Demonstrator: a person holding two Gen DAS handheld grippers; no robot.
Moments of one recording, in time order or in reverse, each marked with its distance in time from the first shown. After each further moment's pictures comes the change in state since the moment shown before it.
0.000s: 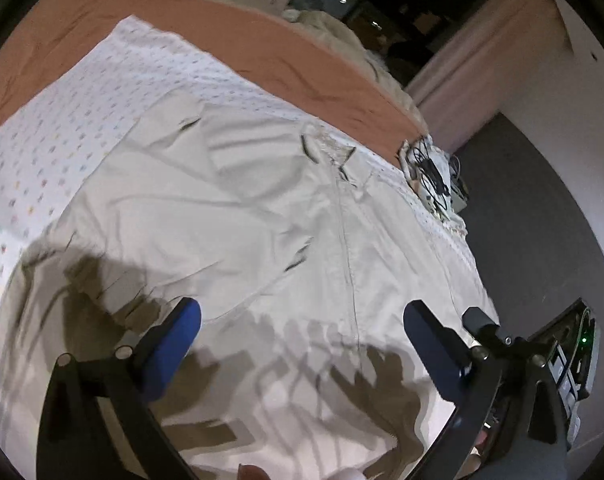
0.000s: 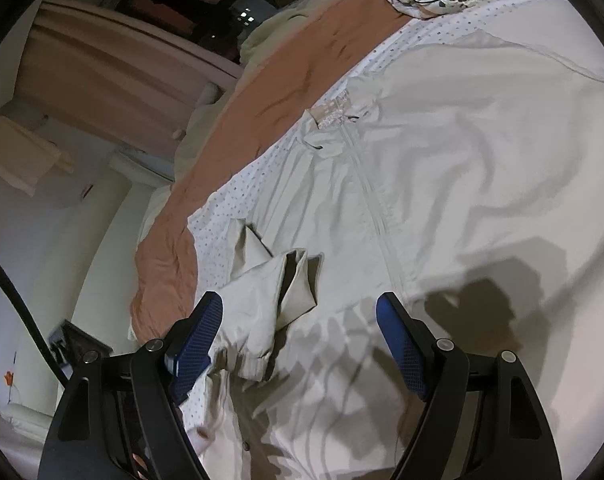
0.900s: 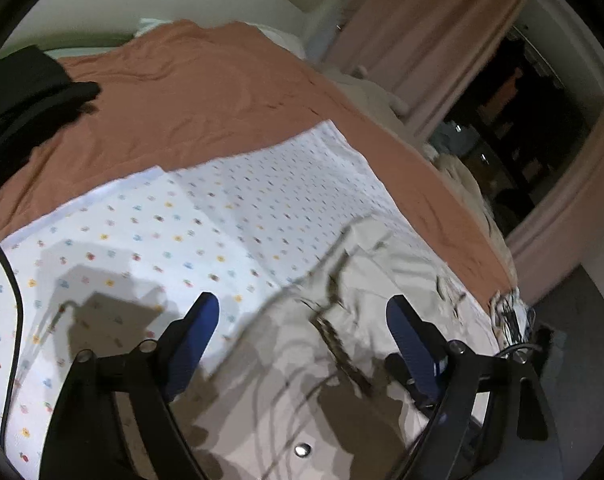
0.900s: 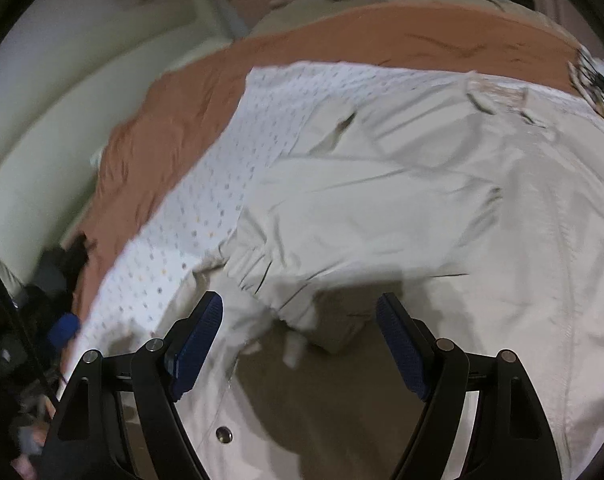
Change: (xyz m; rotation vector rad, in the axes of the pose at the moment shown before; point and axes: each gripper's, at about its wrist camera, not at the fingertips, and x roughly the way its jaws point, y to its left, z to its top) left arm -0.145 0.124 -0.046 -0.330 -0.465 0.331; right arm 0.160 0.143 -0.091 -0.649 0.276 -0.126
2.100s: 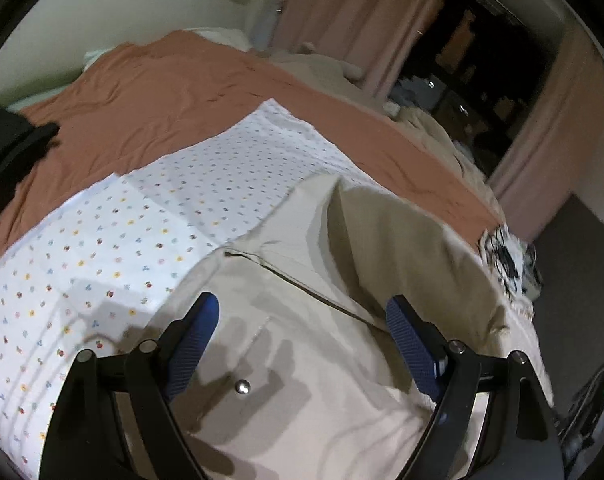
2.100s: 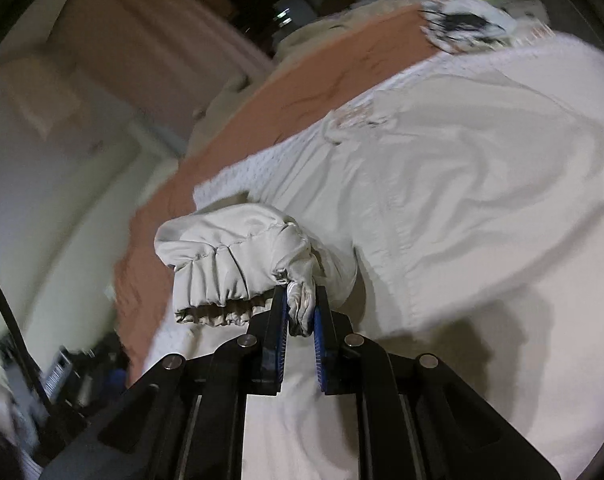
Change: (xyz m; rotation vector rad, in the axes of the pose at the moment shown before) left arm -0.034 -0.093 -0.052 0.246 0.087 -0.019; right arm -0.177 -0.155 -0.122 0.510 -0.329 0.073
